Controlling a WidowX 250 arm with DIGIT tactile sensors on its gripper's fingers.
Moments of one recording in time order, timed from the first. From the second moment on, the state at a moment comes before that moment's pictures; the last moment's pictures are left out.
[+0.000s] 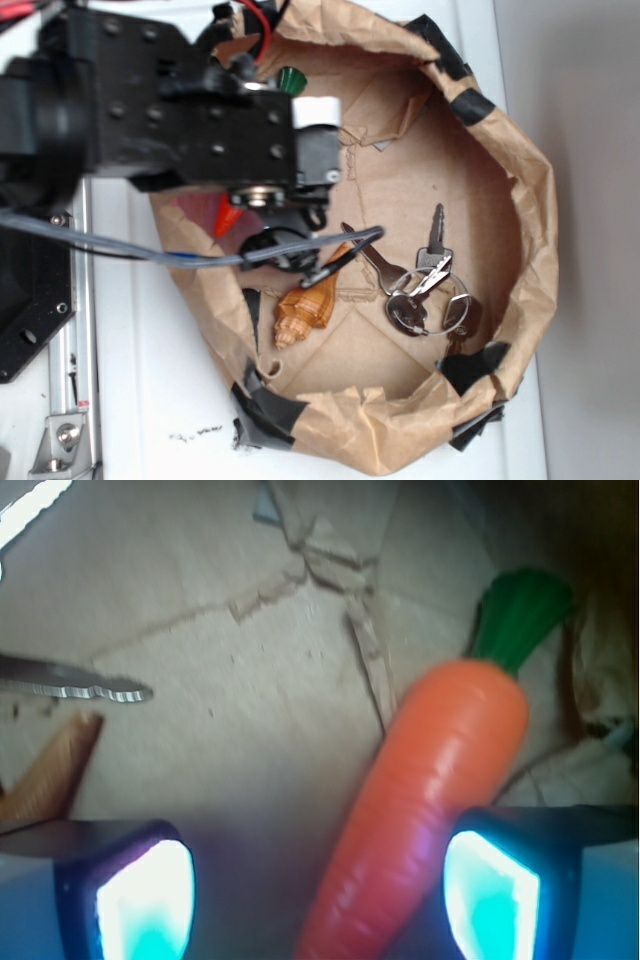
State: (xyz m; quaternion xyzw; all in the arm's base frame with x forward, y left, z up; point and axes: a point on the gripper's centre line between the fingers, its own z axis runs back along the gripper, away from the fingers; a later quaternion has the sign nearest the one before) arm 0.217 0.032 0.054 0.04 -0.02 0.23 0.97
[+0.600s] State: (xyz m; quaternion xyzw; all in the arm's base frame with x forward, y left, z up) arm 0.217 0.051 0.053 0.06 -0.04 0.24 0.97
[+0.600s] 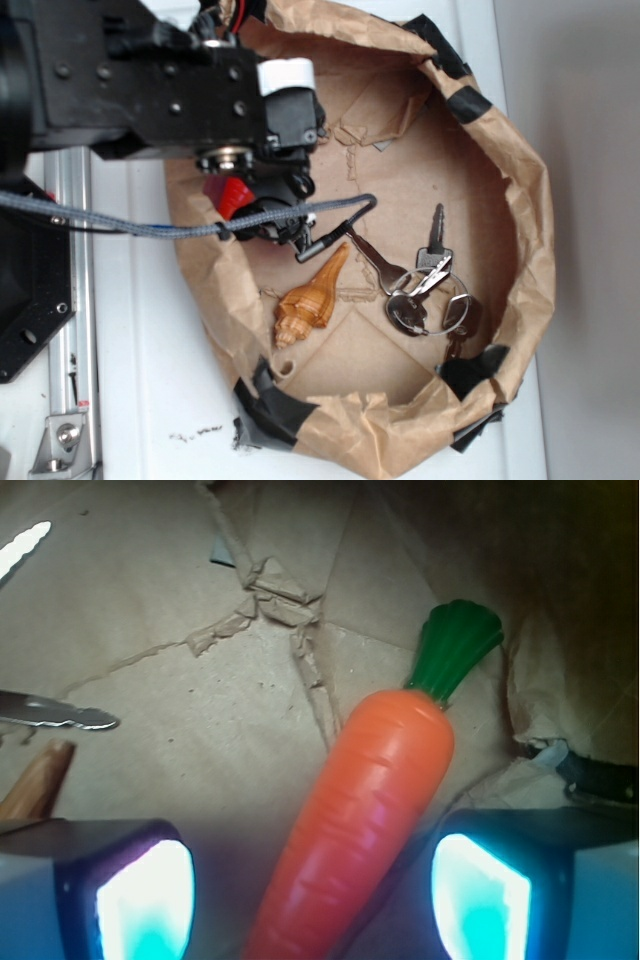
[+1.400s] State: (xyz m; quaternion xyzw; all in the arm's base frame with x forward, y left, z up) arm 0.236 0.047 0.019 0.08 -0.07 0.24 0.97
